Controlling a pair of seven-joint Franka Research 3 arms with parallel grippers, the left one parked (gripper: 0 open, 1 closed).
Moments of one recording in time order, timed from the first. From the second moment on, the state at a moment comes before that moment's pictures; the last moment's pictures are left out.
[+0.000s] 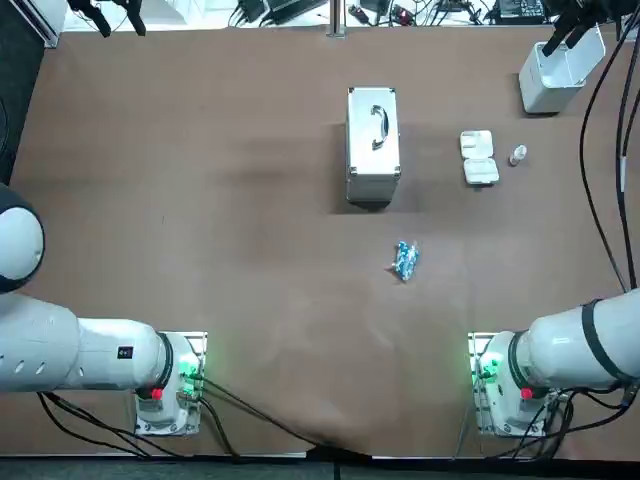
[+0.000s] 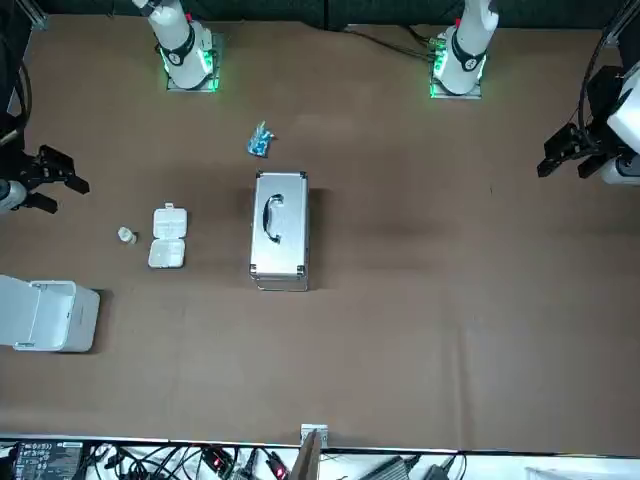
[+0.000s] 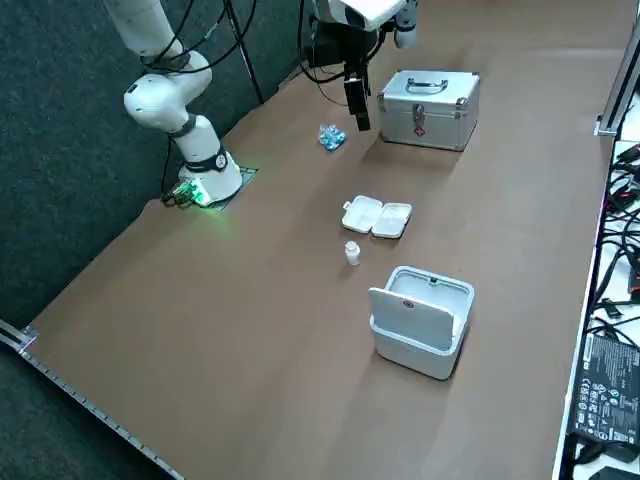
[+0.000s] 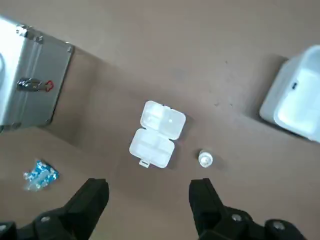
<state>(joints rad) -0.04 0.11 -0.15 -1.65 0.18 1.68 -0.58</state>
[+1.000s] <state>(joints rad) -0.25 0.11 -0.15 -1.94 0.51 1.89 -1.43</state>
